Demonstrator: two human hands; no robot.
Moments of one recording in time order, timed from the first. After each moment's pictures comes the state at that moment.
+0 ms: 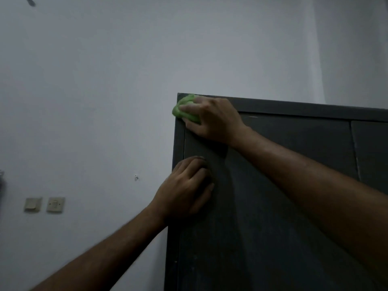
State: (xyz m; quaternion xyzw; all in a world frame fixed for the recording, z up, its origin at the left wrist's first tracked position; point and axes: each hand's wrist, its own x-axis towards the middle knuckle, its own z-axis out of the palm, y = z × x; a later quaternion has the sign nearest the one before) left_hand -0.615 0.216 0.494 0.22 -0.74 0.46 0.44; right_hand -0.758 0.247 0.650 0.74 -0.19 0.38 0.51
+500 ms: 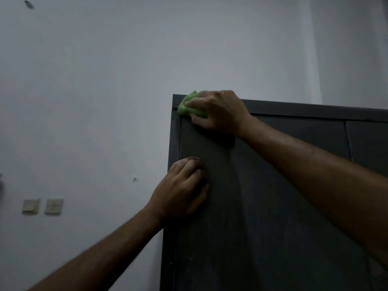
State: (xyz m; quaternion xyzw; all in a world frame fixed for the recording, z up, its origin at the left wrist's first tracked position) left_hand -0.616 0.215 0.494 0.23 -0.72 0.48 0.44; right_hand -0.778 0.254 0.670 0.73 -0.21 0.36 0.54
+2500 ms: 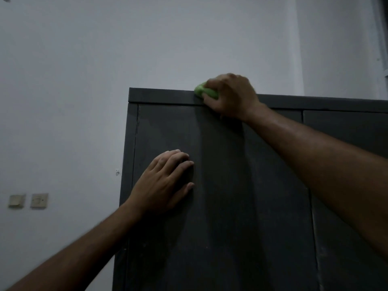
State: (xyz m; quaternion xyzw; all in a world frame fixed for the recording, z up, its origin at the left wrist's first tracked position) left_hand -0.682 0.224 0.492 0.32 -0.71 0.52 0.35; right_hand -0.910 0.239 0.688 0.69 -0.27 0.41 0.53
